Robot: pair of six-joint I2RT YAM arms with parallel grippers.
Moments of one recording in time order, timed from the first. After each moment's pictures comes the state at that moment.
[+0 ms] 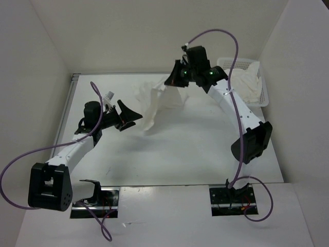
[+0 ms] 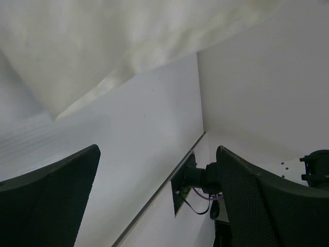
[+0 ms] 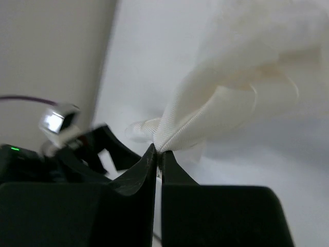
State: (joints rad) left arm -0.09 1.22 0.67 0.17 0.78 -0.90; right arm 0.48 1.84 2.07 -0.70 -0.25 0.59
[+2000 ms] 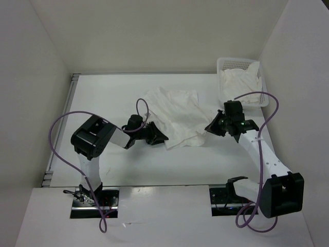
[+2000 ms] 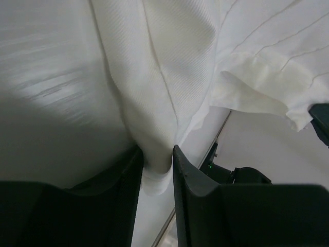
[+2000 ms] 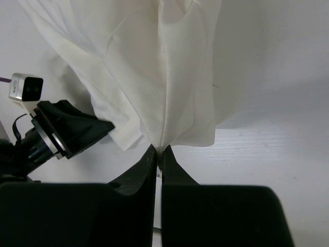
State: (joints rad) left arm -0.47 1.94 0.70 0.66 0.61 -1.14; right arm 0.16 1.13 0.84 -0.57 -0.15 0.72
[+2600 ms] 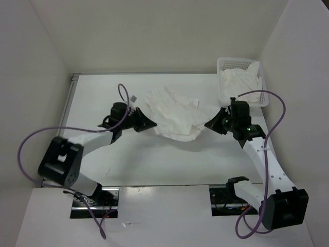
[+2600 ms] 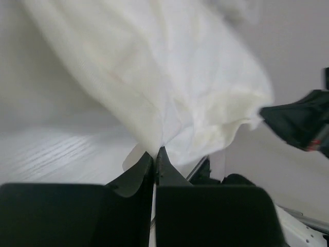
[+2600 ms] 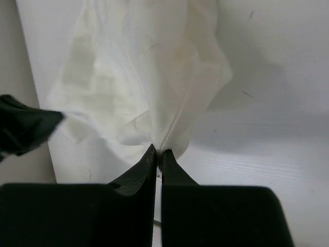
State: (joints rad) left arm -0.39 1.57 0.72 0.34 0.55 -0.99; right arm 0.13 1.01 0.83 -0.53 -0.25 0.70
